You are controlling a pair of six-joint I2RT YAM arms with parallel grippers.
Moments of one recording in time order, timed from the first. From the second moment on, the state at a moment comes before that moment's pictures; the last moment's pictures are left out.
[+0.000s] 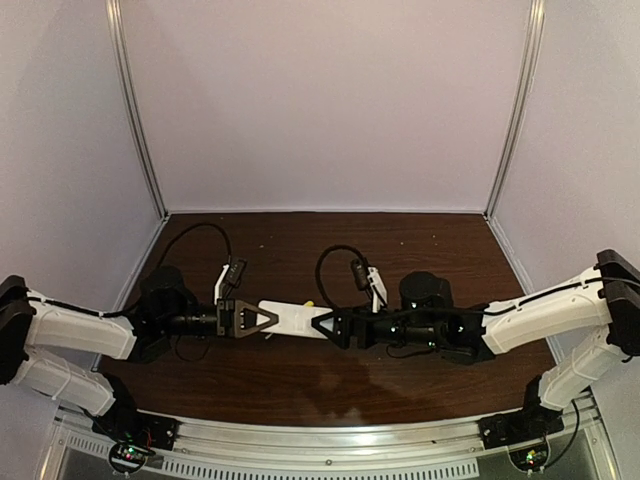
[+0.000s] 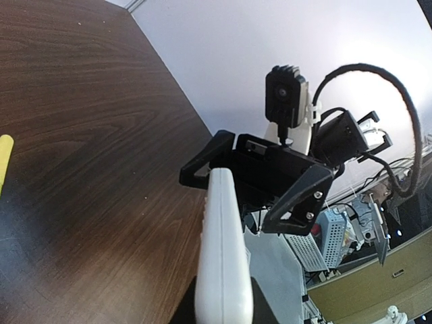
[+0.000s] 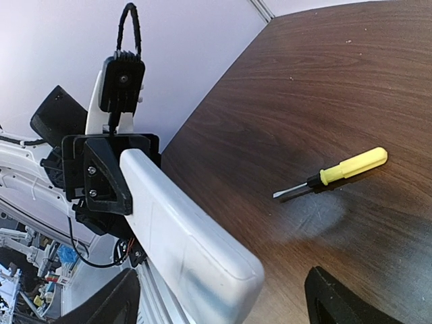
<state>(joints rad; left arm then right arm) -0.73 1.25 0.32 0.81 0.71 -0.89 1.09 1.47 0.67 0.52 -0.09 0.74</state>
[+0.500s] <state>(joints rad) -0.73 1.29 0.38 0.75 0.70 -0.88 1.09 1.50 0.70 0.49 -0.03 0.77</state>
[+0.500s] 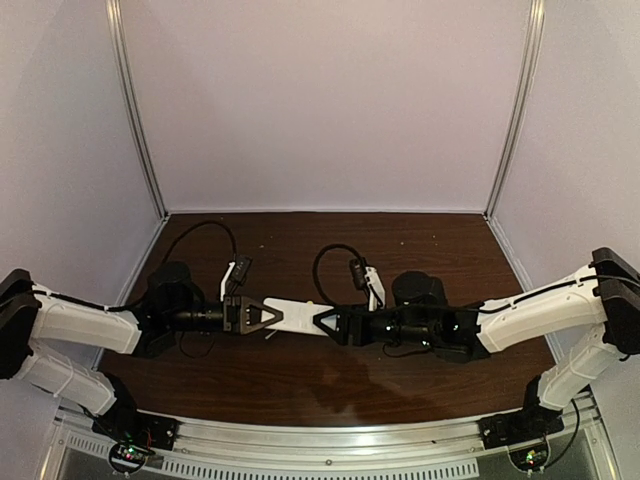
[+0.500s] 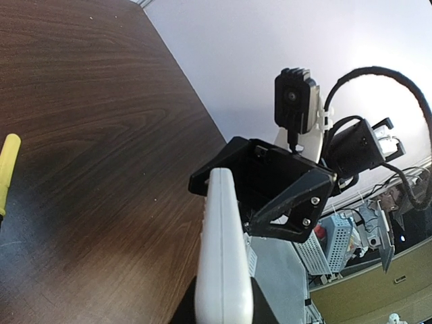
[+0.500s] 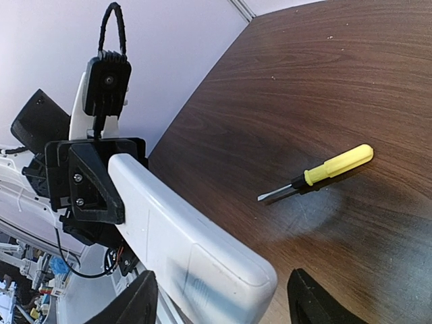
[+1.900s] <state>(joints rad) -0.71 1.30 0.37 0.70 0.69 -0.85 1.08 1.58 0.70 0.55 -0.06 0.81</state>
